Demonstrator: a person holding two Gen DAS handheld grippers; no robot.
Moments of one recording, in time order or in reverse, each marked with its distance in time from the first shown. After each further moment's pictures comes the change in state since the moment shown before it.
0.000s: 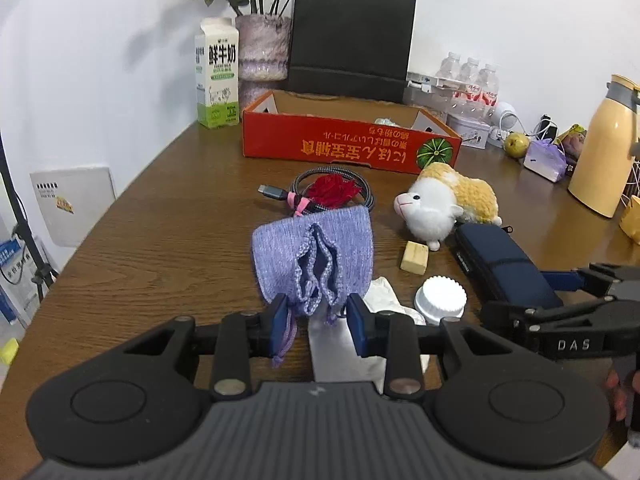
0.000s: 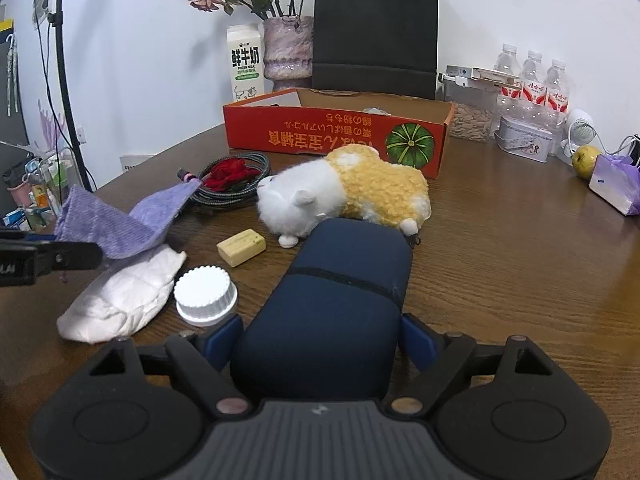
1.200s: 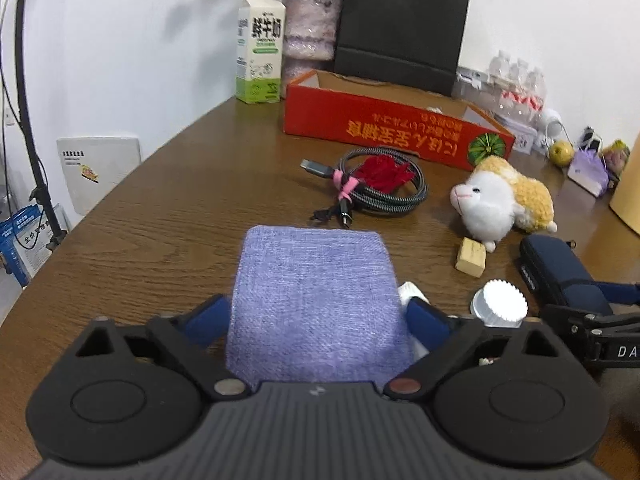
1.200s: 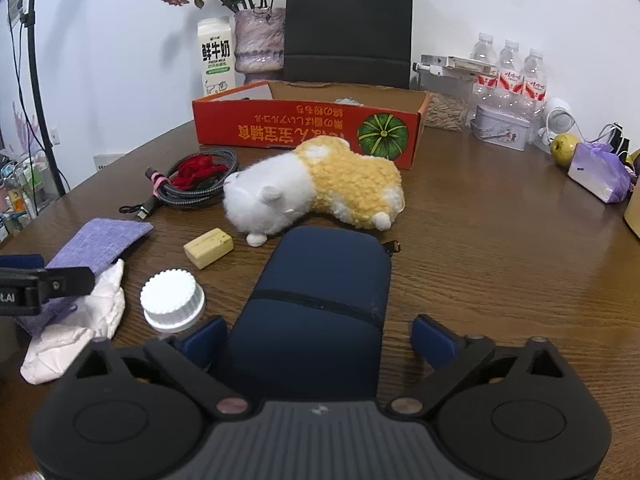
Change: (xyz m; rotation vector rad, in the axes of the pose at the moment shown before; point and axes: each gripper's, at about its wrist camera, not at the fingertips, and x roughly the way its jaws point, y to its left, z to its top) left arm 0.035 0.018 -0.007 -0.111 0.029 0.080; right arm 0.009 -0.005 0.005 0.042 0.021 -0.077
